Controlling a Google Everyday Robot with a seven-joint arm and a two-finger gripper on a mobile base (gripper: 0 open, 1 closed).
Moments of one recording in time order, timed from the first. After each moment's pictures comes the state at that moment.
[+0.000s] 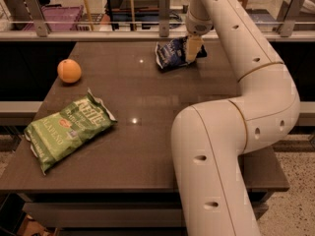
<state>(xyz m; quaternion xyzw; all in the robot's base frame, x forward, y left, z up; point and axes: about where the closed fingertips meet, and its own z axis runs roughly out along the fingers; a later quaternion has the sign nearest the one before) 0.816 -0.130 0.856 -0.67 0.71 -0.09 0.17</state>
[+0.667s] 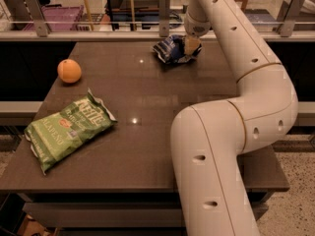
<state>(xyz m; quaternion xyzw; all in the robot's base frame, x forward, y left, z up) 0.823 -0.126 0.850 -0.67 0.71 -0.09 0.18</state>
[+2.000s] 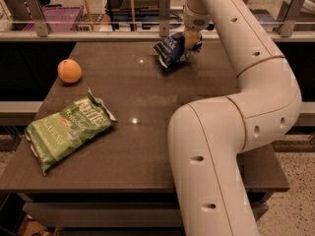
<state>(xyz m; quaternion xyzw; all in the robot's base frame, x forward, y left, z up) 0.804 -0.120 0.876 -0.68 0.70 -0.09 0.17</state>
